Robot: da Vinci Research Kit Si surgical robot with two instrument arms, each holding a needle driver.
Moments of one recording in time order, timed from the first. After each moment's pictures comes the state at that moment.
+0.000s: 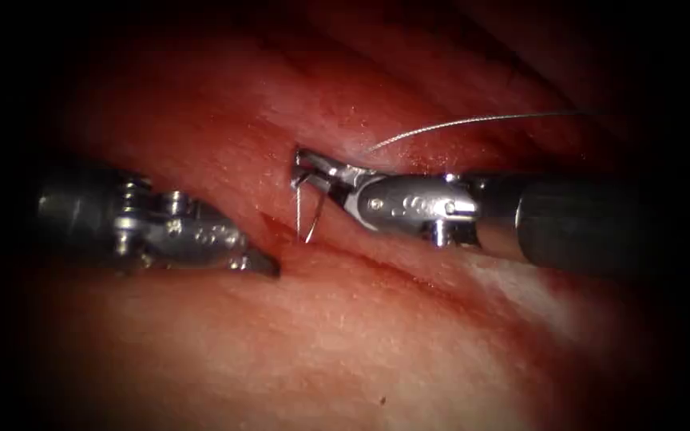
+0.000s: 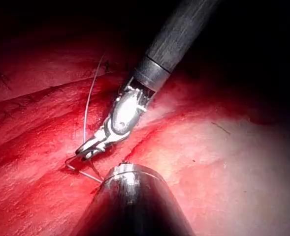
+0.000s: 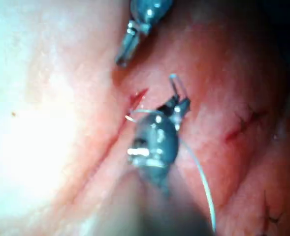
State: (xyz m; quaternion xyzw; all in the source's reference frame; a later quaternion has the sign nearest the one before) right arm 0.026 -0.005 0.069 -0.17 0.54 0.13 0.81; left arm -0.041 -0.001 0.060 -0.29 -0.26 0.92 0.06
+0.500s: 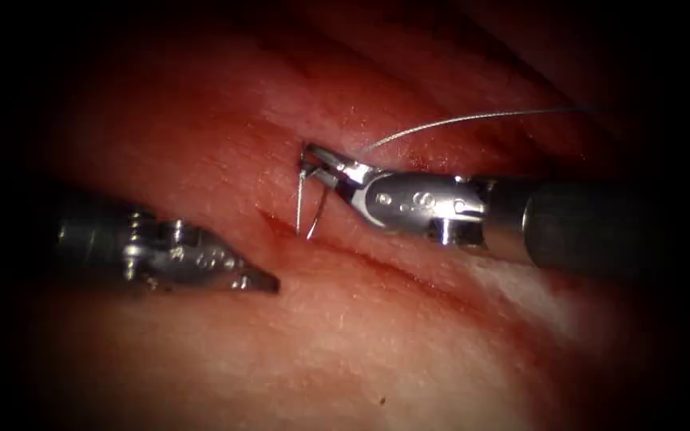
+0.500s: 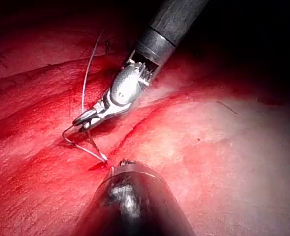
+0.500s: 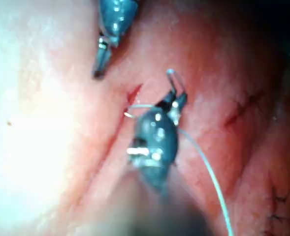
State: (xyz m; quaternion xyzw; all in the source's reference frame) right arm 0.026 -0.004 0.068 -0.15 0.56 0.20 0.79; left arm -0.040 -0.005 0.064 -0.30 -0.25 0.92 0.05
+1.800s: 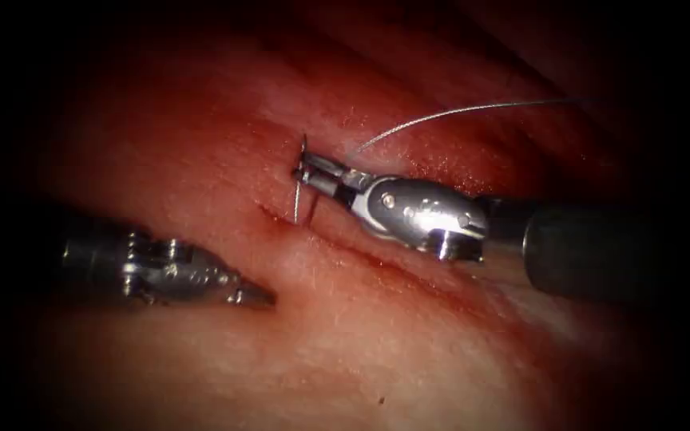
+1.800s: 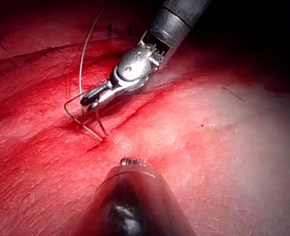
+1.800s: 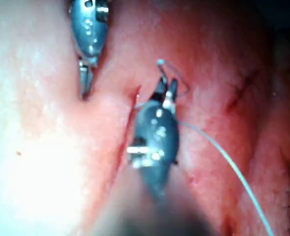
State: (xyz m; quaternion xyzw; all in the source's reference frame) right arm 0.026 -0.003 0.066 -0.08 0.59 0.31 0.74; left arm -0.038 -0.007 0.067 -0.31 -0.25 0.91 0.06
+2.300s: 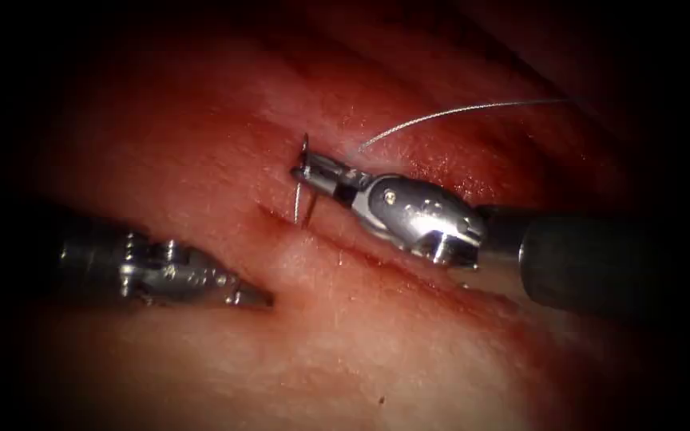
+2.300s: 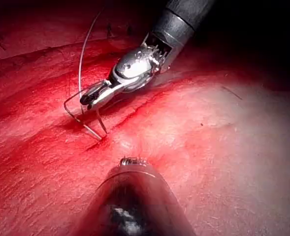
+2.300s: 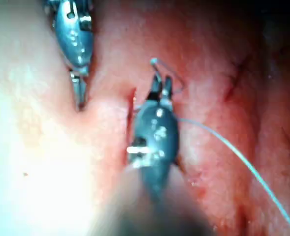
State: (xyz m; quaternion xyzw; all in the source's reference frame) right arm 0.026 -0.003 0.066 -0.04 0.59 0.37 0.72; left arm -0.038 -0.007 0.067 -0.31 -0.25 0.91 0.06
